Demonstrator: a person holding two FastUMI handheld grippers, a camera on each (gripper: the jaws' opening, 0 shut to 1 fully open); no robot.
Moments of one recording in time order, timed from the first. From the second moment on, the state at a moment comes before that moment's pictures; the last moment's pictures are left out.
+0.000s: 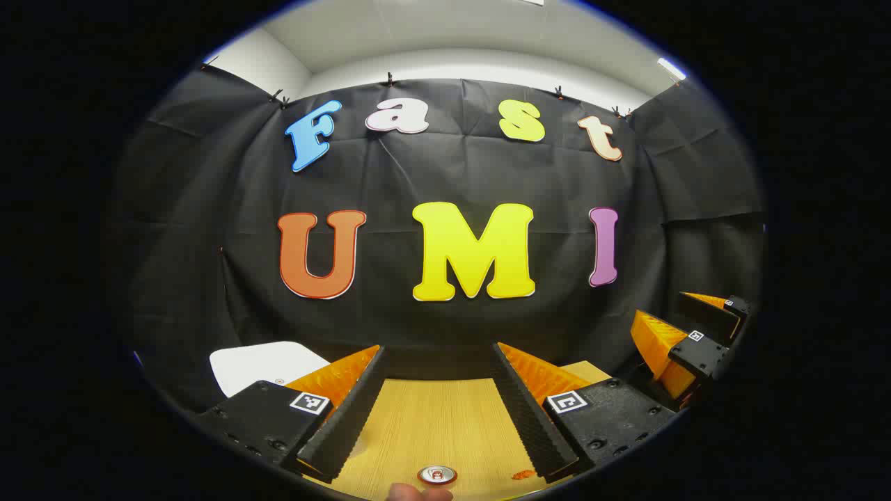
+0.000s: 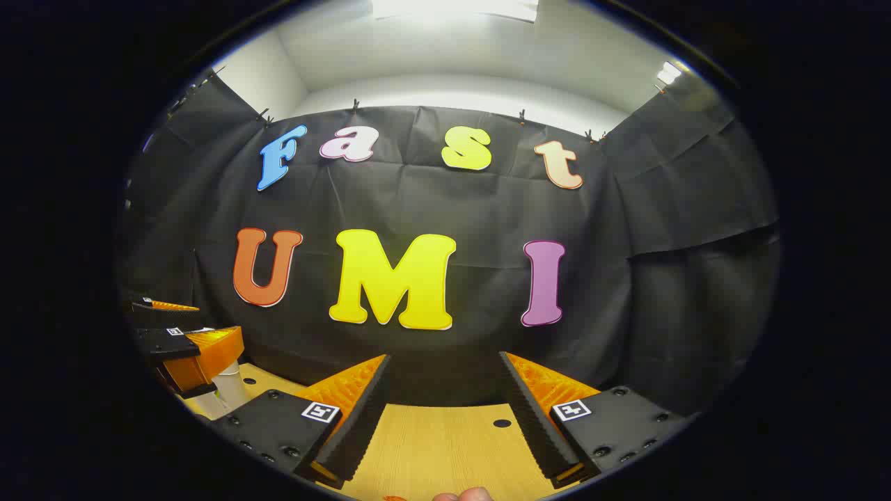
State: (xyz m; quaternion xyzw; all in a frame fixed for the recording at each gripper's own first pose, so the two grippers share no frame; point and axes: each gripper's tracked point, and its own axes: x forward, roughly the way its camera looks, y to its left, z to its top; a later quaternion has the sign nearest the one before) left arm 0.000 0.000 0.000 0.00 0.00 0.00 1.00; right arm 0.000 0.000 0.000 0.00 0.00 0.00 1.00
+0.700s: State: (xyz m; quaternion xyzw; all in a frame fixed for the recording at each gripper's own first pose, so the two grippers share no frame) left arm 0.014 -0.009 -0.002 -0.01 0.00 0.00 1.00; right arm 0.011 -0.007 -0.005 0.01 0.01 -0.01 1.00
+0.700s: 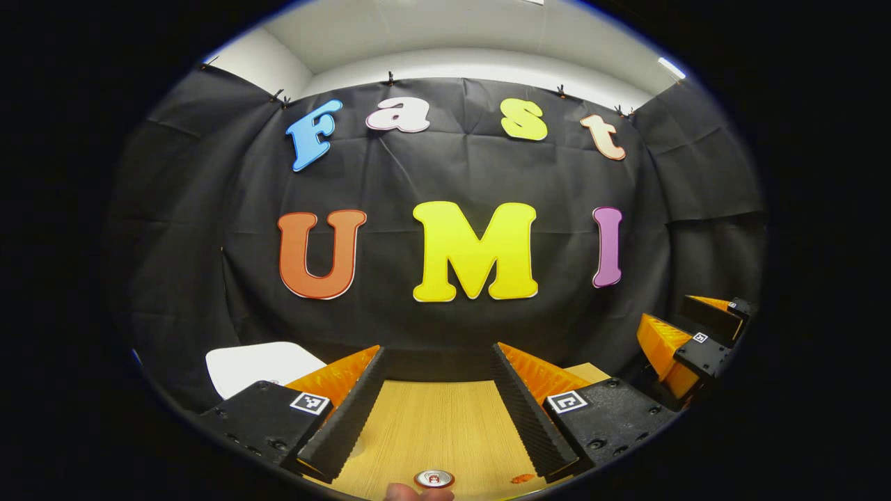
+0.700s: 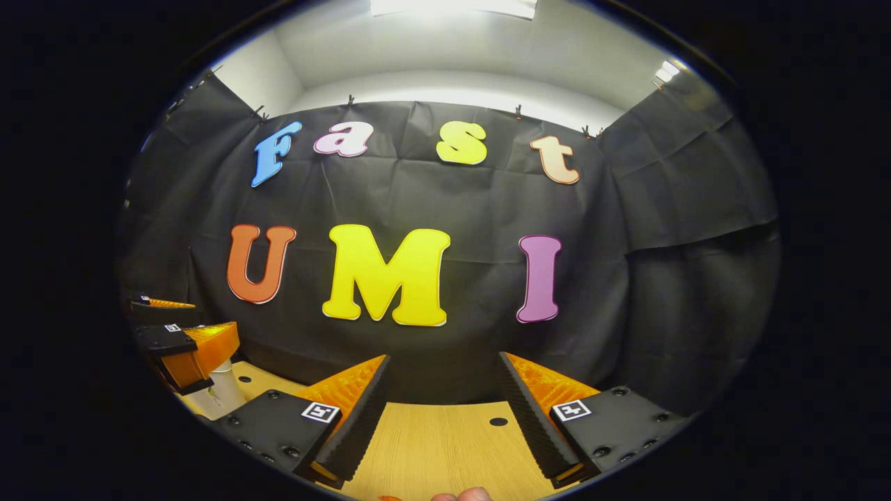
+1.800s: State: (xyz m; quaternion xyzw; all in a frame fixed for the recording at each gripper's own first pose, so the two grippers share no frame) left arm 0.026 0.091 -0.019 0.00 0.02 0.11 0.99; right arm 0.023 -0.018 -0.020 -0.01 0.03 0.00 1.00
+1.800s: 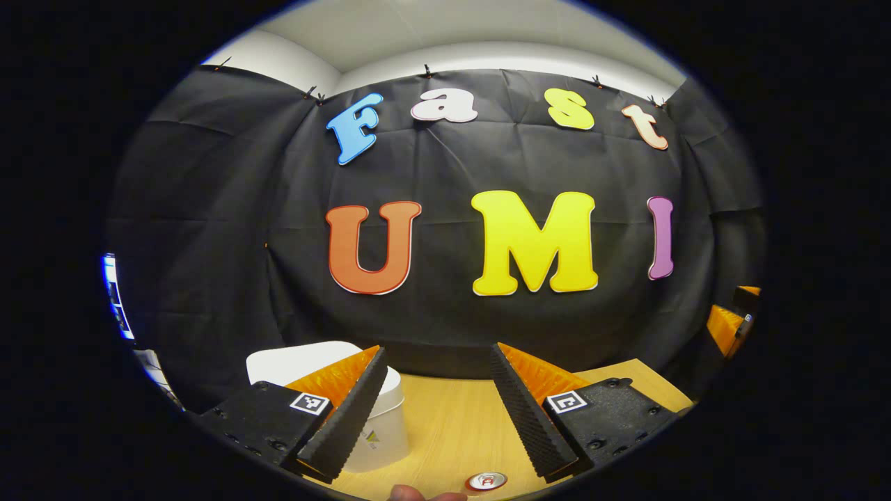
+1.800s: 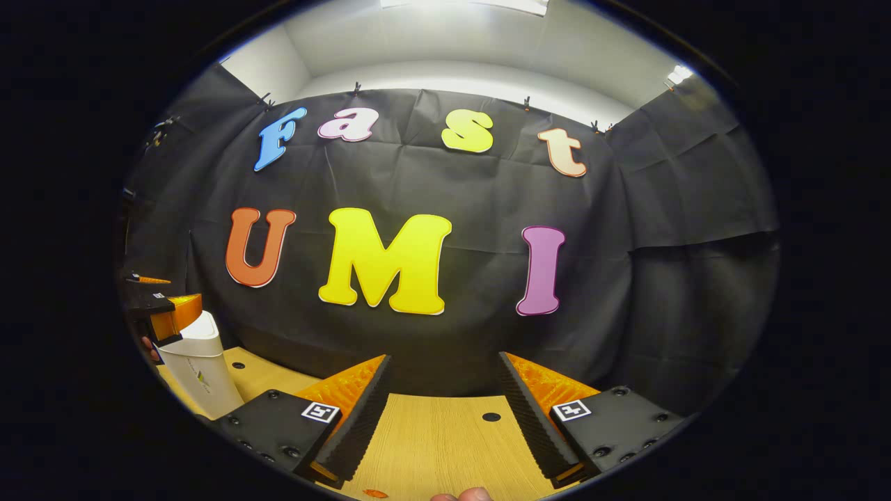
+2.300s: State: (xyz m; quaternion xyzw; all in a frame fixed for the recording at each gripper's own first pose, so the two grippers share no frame) left arm 0.042 0.171 -0.047 0.01 0.06 0.19 0.98; right arm 0.027 -0.022 -0.032 -0.01 0.06 0.00 1.00
